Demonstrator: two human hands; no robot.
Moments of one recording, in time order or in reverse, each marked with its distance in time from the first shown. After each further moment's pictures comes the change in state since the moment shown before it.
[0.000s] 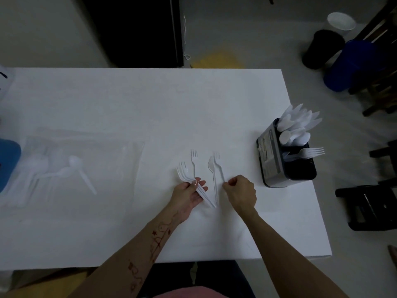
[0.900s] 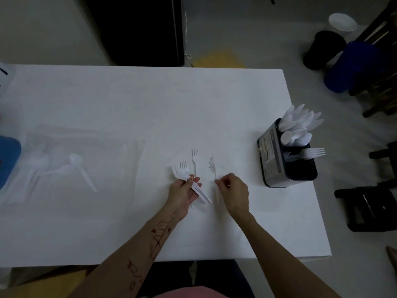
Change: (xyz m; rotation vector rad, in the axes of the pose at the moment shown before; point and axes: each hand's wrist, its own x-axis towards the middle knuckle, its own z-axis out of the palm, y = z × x) left_hand 0.003 0.005 -0.006 -0.035 0.114 0.053; right_hand -0.011 0.001 0.014 0.138 -0.042 -0.252
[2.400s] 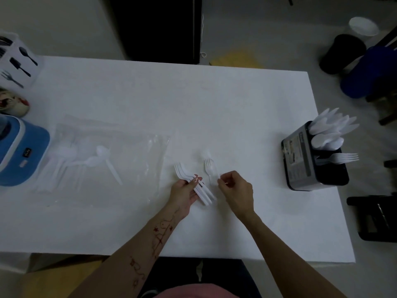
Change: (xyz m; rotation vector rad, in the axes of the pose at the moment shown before) left_hand -0.001 0.023 -0.062 -0.031 -0.006 0.020; right_hand -0.020 -0.047 0.036 0.125 -0.019 -0.054
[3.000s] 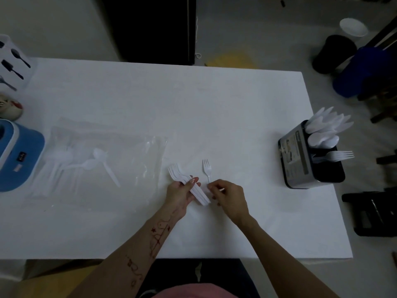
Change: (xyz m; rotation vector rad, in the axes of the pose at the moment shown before) left_hand 0.002 0.004 -0.006 -0.045 0.035 0.007; right_hand -0.011 0.001 0.013 0.008 -0.169 -0.061
